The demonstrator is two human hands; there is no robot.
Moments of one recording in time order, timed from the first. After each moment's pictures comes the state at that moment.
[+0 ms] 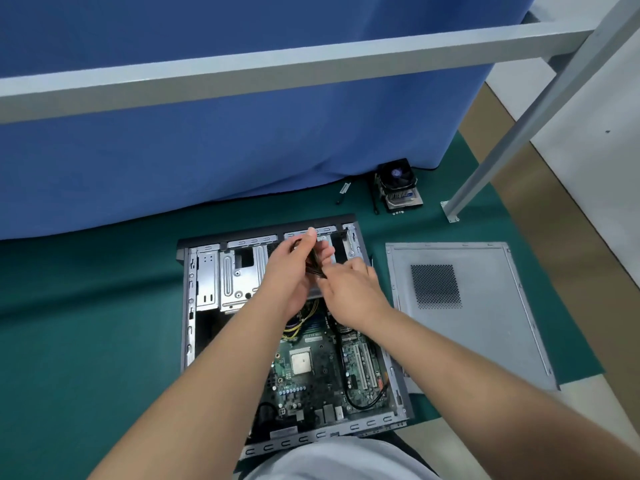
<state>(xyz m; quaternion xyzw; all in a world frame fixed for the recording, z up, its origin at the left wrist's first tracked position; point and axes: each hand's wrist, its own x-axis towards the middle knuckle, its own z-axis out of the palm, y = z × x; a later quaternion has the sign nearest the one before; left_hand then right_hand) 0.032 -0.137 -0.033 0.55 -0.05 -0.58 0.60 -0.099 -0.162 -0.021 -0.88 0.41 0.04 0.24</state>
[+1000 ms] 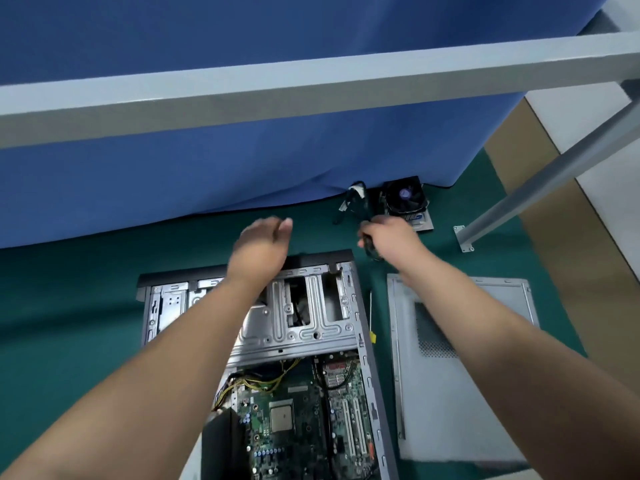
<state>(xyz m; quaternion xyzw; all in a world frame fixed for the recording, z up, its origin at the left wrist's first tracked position) 0.119 -0.242 -0.067 0.84 -0.43 -0.25 0.20 -0.081 -0.359 -0.033 -0.57 0.59 -0.11 0.56</state>
